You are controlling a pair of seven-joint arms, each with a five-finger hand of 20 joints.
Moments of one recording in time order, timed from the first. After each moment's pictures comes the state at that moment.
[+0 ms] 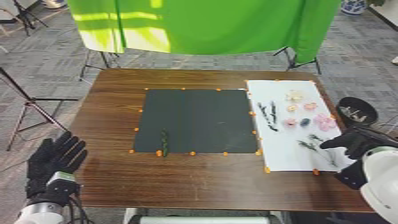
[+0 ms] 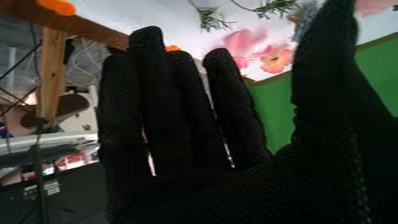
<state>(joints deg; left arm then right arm) 135.2 -56.5 -98.7 -121.4 12.6 20.0 24.7 -116.3 -46.2 101.4 -124.8 -107.6 -12.0 51.9</state>
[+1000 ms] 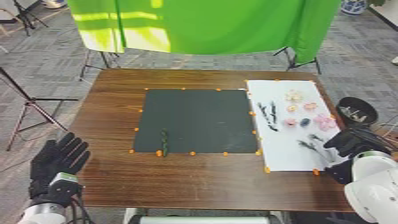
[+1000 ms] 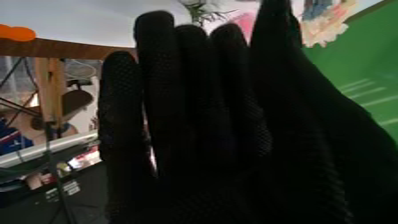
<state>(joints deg) 135.1 -56.8 -98.0 -121.4 12.5 20.0 24.6 -114.5 -46.0 95.0 -118.8 -111.4 3.4 48.5</state>
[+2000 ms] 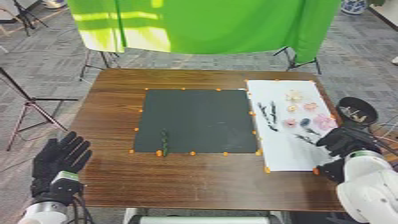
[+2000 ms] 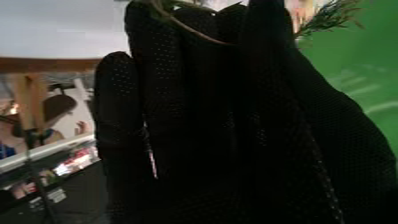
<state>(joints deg) 134.4 -56.7 -97.7 -121.3 12.5 19.9 23.9 -113.5 -45.5 91.6 -120.5 -112.0 8.1 47.5</state>
